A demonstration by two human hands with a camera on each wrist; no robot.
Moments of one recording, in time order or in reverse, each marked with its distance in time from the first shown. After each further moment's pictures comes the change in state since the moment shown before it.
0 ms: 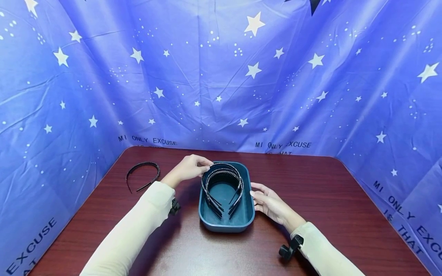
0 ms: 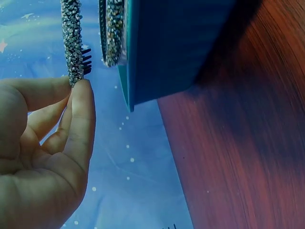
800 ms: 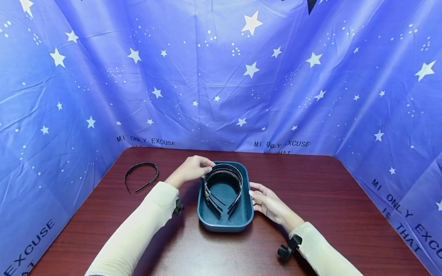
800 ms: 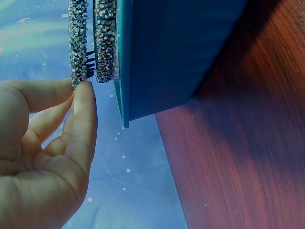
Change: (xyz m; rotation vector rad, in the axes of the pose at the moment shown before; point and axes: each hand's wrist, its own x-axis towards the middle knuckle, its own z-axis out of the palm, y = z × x) left_hand 0.008 0.004 0.012 0.047 -0.005 -0.033; right_hand -0.001 0.001 0.001 -0.014 -0.005 0.001
